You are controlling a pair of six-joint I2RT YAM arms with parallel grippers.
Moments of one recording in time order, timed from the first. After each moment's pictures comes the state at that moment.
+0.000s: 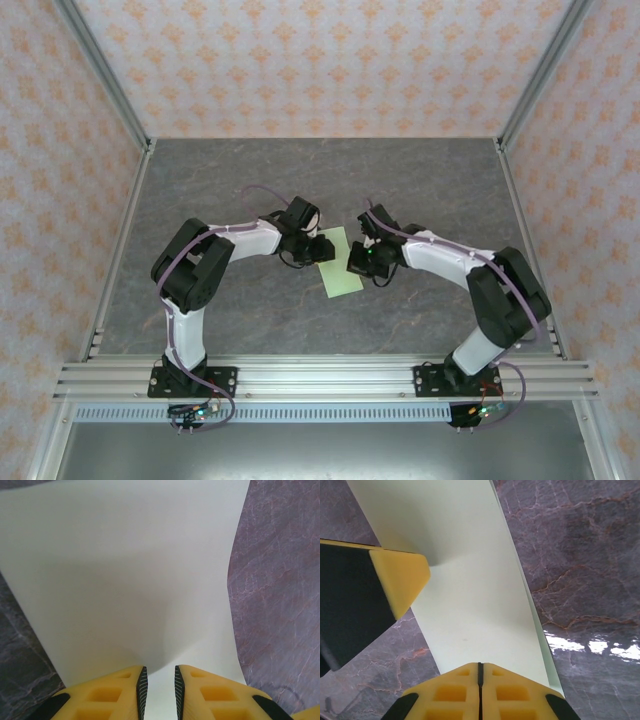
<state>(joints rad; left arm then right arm) -0.54 1.95 1.15 -0.26 0.42 -0.70 0.58 1.61 0.94 -0.49 -0.29 0.79</state>
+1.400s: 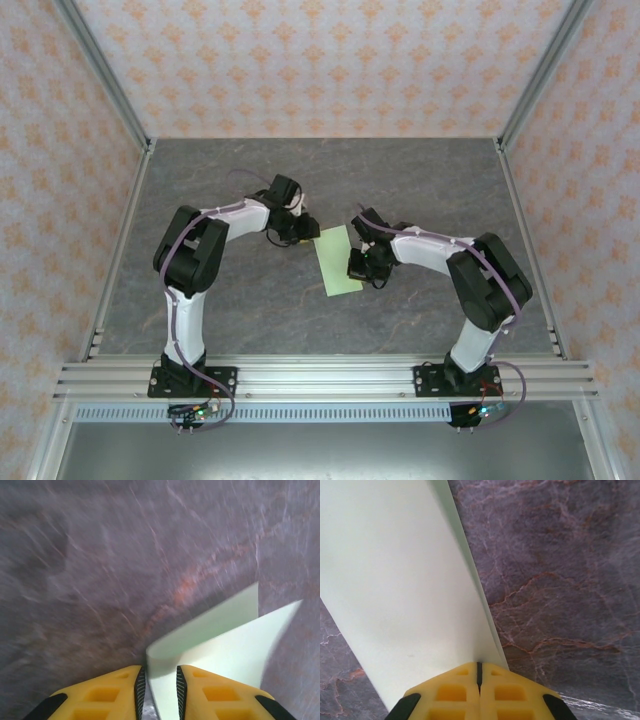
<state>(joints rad) -0.36 2.05 1.33 -0.37 0.44 -0.58 0.58 1.74 0.98 -0.56 -0.24 0.72</state>
